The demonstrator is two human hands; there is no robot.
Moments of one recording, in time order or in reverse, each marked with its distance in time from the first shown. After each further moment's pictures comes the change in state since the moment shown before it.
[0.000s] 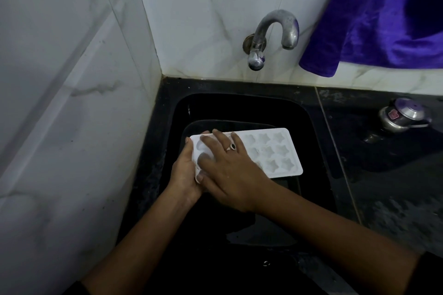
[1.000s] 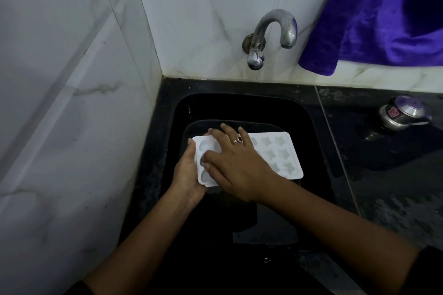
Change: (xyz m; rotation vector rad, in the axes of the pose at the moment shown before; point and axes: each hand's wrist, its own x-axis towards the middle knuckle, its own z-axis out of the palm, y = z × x) left_hand -0.004 -0.001 0.002 0.016 0.020 0.000; right_hand -0.002 0.008 -0.005 0.019 0.008 0.025
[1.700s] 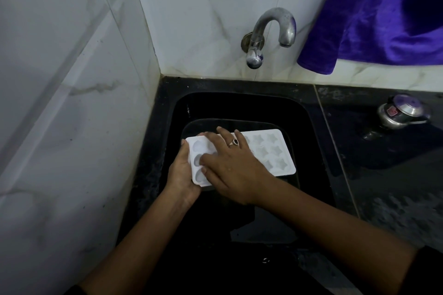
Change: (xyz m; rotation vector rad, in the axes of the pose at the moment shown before) left_hand -0.003 0.002 -0.005 -0.060 -0.019 0.005; right_hand 0.000 -0.006 0.006 0.002 -0.002 -0.019
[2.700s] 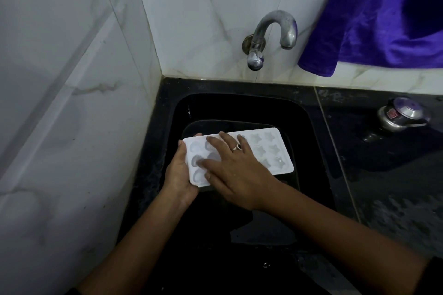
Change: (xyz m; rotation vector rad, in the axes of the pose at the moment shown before) left_hand 0.014 -0.001 -0.011 -0.048 -0.029 0.051; right_hand -0.008 0.004 0.000 0.036 -0.027 -0.007
